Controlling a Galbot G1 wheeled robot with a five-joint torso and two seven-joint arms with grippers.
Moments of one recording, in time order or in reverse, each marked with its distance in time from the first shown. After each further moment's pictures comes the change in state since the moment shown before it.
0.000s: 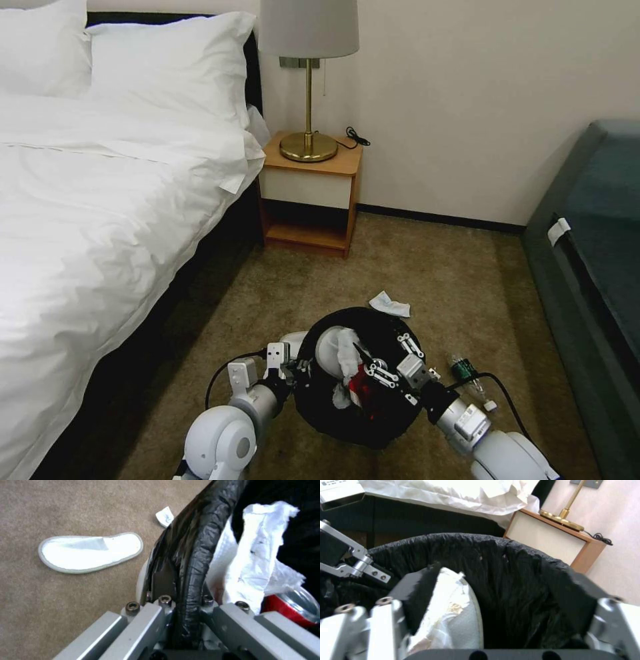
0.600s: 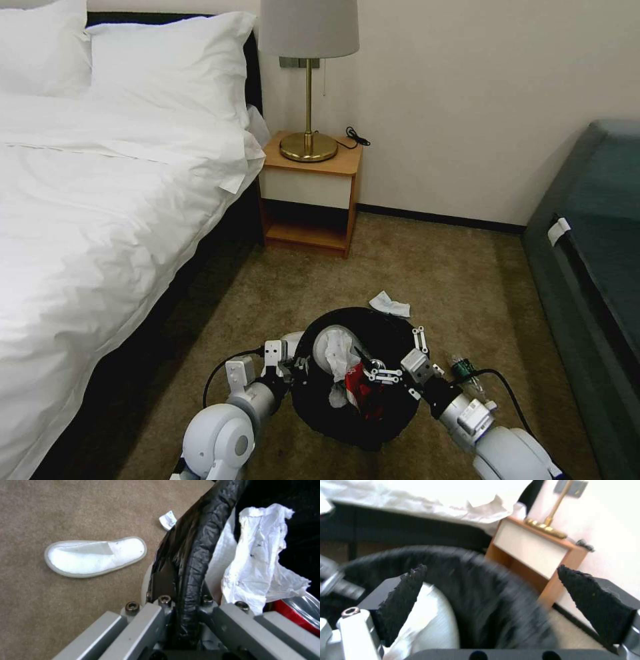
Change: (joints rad) left arm -0.006 0.007 -0.008 0.007 0.002 -0.009 0.001; right arm 0.025 0.007 0.040 0.027 0.025 -0.015 0.010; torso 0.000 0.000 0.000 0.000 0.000
